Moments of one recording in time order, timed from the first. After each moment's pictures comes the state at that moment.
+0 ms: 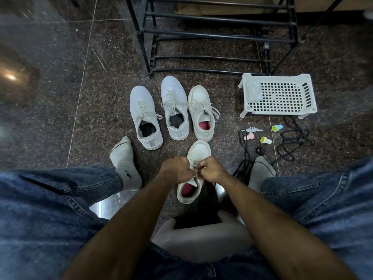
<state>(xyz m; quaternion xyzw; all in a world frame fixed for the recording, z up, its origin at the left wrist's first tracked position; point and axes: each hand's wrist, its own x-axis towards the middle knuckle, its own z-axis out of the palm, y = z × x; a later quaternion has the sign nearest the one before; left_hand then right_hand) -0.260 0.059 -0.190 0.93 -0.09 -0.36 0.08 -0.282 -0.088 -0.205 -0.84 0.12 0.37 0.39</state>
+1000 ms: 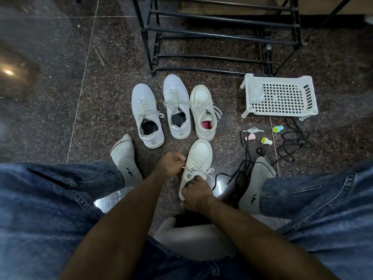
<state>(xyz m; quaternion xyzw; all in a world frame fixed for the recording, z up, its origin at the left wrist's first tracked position) -0.257 0.089 -0.213 0.85 0.08 -0.32 0.40 -0.337 -0.031 -0.195 -0.90 -0.27 0.34 -0.05</state>
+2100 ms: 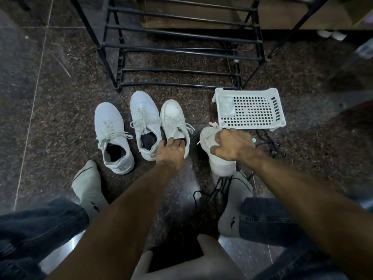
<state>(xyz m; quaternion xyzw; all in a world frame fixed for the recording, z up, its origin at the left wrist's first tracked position) -0.157 -0.019 -0.210 0.94 -0.24 -0.23 -0.05 -0.176 -0.200 -0.102 -0.96 0.02 0.26 0.01</state>
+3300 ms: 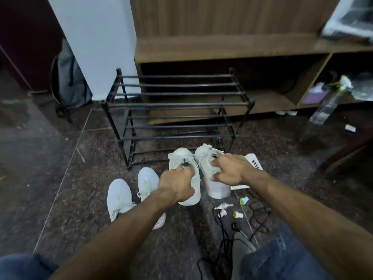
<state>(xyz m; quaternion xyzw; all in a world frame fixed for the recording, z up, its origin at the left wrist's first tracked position) -0.161 -0.040 0.015 0.96 -0.27 -0.10 0.02 -0.177 -0.222 0.041 -0.99 -0.07 0.12 0.05</state>
